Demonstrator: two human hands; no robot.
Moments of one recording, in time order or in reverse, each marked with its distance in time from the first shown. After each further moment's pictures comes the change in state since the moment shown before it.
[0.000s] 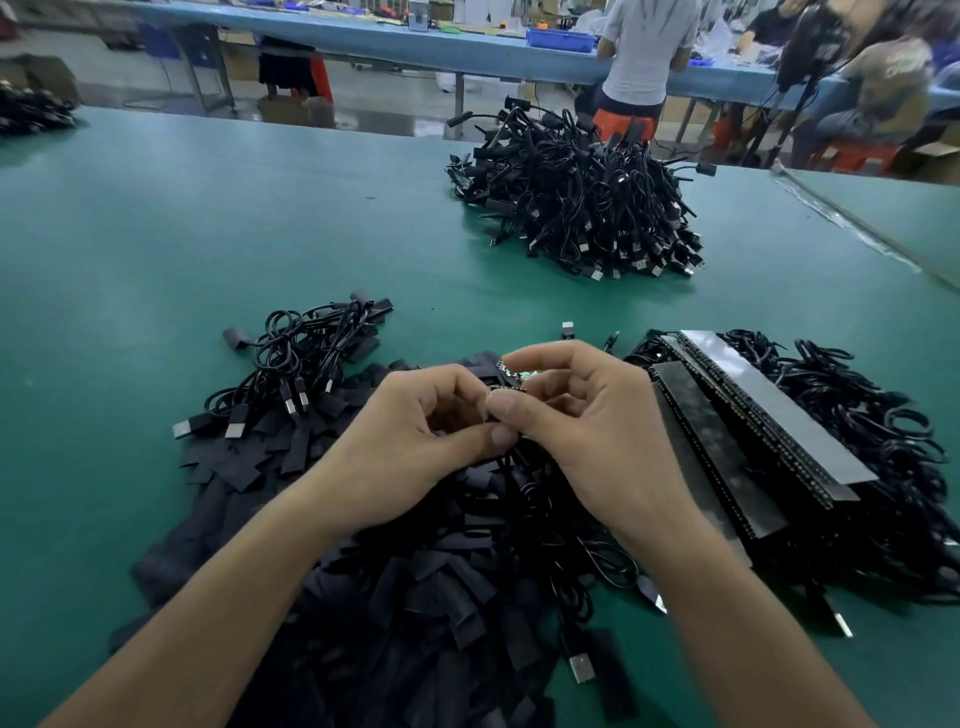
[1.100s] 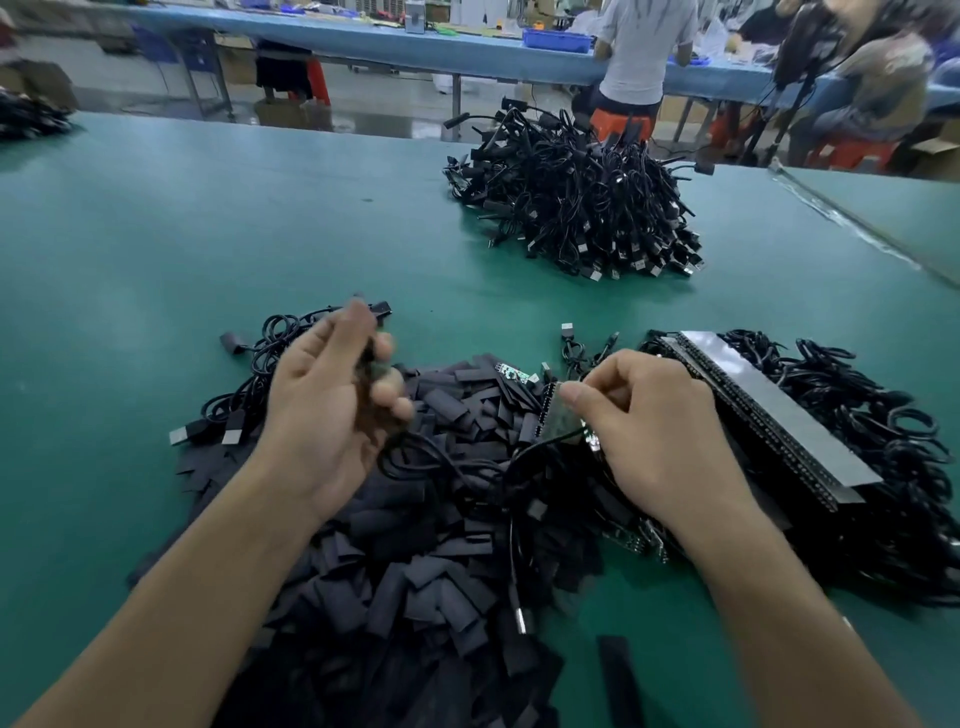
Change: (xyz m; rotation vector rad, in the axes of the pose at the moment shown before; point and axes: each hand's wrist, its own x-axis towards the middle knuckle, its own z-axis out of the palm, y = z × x) left_hand 0.009 0.008 -0.024 -0.738 0.455 -0.119; right_hand 0.004 0.002 -0.029 -0.596 0.163 0.118
